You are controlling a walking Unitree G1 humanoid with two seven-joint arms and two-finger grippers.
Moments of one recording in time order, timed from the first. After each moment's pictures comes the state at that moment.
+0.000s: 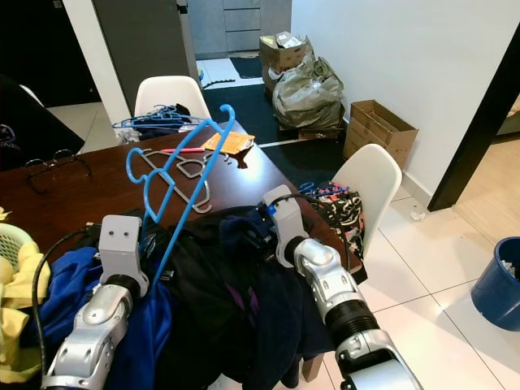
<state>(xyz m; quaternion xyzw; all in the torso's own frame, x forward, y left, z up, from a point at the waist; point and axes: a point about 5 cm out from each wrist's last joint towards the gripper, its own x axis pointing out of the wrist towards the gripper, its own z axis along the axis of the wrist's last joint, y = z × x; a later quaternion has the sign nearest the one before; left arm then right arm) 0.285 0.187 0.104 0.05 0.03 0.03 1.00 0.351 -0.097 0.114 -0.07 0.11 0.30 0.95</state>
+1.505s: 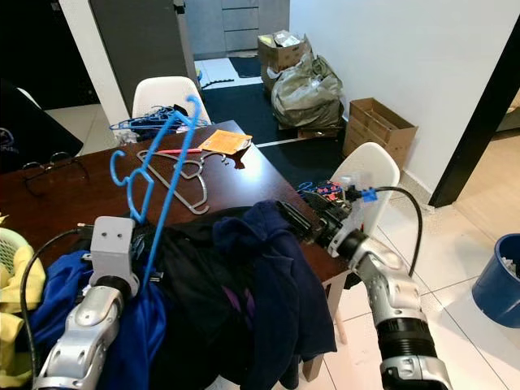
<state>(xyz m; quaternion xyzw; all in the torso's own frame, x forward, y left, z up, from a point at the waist) 0.283 0.200 0.103 0.09 0.03 0.06 0.99 0.330 -0.177 0.145 0.15 -0.01 0.34 0.93</state>
